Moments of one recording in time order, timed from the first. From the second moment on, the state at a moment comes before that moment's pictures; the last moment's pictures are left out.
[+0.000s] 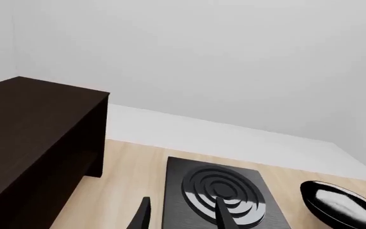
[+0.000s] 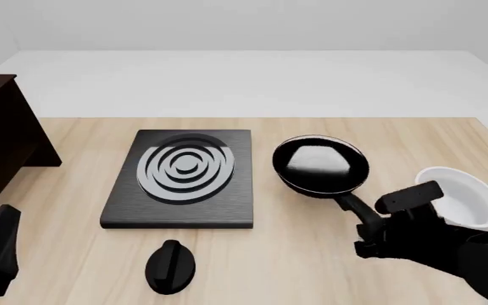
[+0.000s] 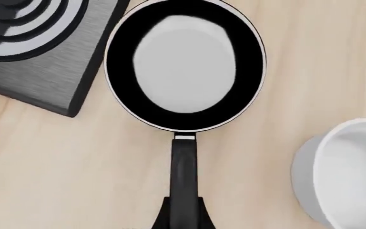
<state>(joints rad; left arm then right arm) 0.01 0.00 -0.09 0.02 -0.20 0.29 1.13 -0.40 0.16 -0.05</state>
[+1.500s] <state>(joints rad) 0.00 0.00 -0.09 0.04 -0.16 0.44 1.21 -0.55 0.11 -0.34</state>
